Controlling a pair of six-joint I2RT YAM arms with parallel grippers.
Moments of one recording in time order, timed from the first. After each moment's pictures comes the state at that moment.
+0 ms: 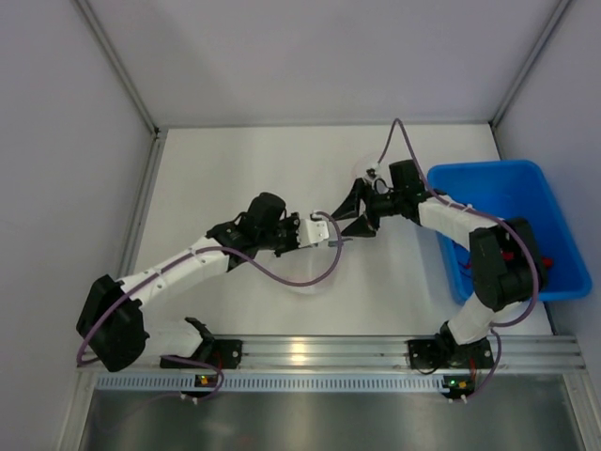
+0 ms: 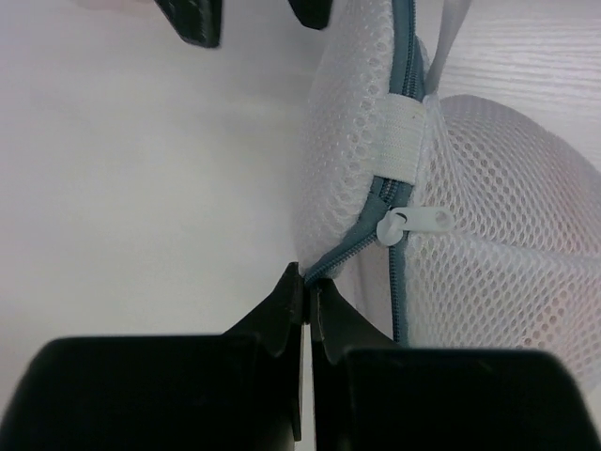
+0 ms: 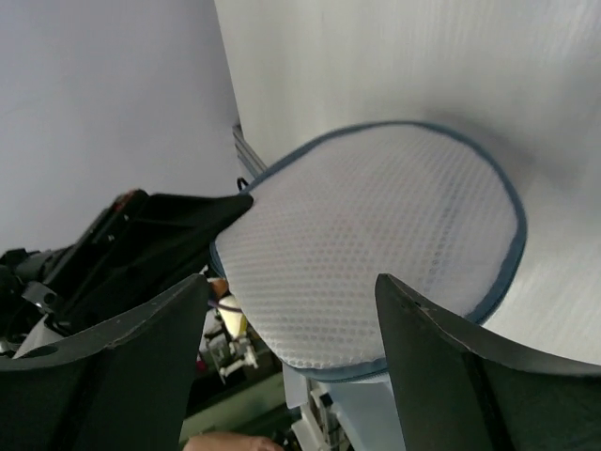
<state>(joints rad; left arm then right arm) -0.73 1.27 0.88 -0.31 0.25 0.67 0.33 1.65 1.00 -0.15 -0.90 0.88</state>
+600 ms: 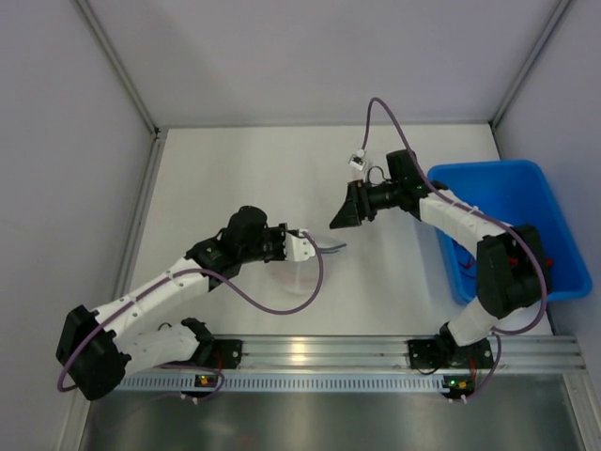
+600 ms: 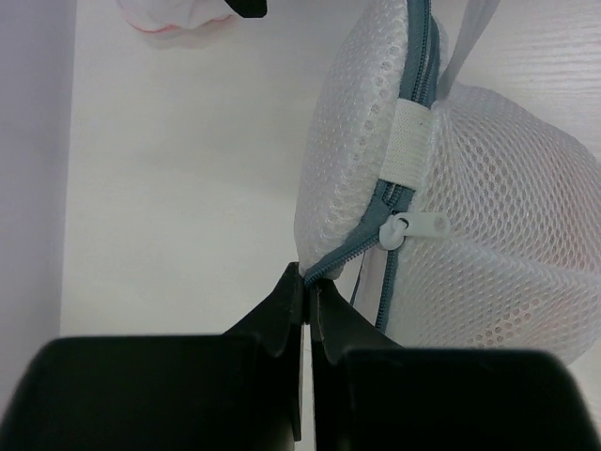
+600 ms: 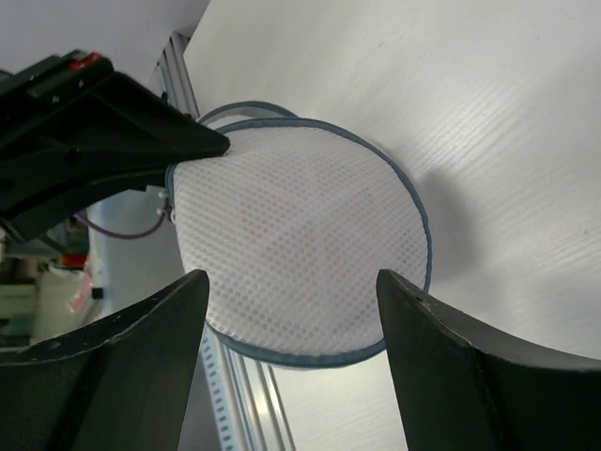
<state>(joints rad) -0.73 1.06 0.74 -0.25 0.23 0.84 0.38 1.61 1.09 -0.24 -1.00 0.23</state>
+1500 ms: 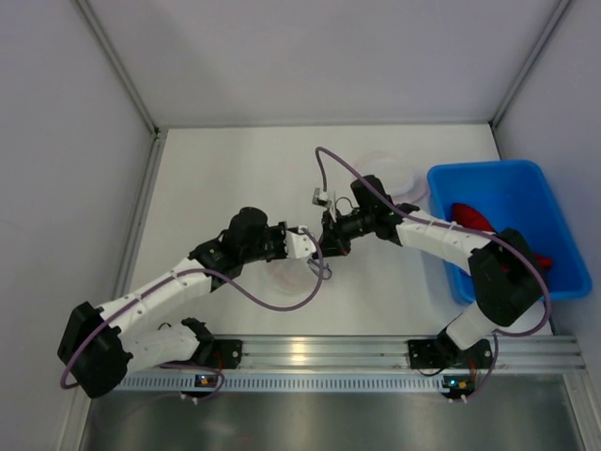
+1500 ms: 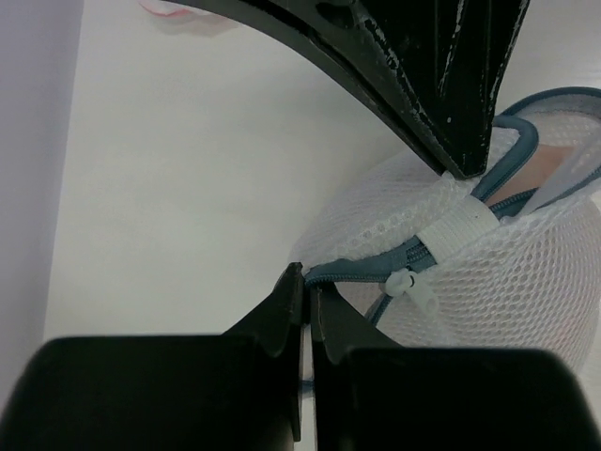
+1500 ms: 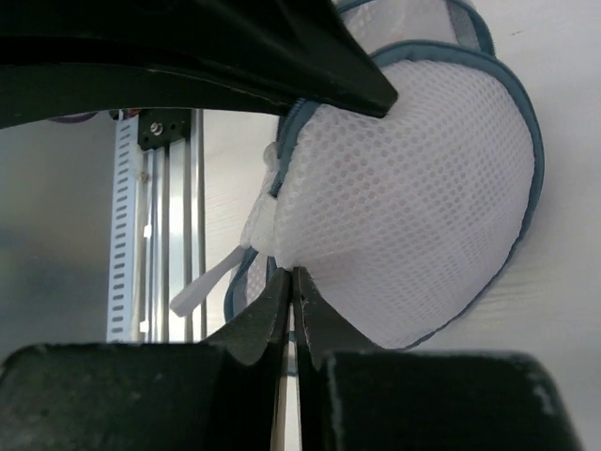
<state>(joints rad) -0.72 1.08 0.70 -0.16 0.21 0.79 0.64 1.56 0.97 -0.15 -0.93 -0.12</state>
